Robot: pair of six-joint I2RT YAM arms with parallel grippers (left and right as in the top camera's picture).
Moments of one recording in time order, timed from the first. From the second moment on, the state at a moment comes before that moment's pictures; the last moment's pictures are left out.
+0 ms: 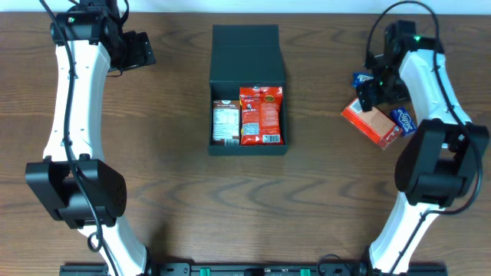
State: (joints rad) left arm 0.05 1.96 2.00 -1.19 -0.06 -0.24; right arm -0.10 2.14 1.78 -1.15 0.15 -0.31
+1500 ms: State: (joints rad) left arm 0.05 1.96 2.00 -1.20 -0.06 -0.24; right arm 0.04 2.14 1.68 -0.96 -0.09 -0.26
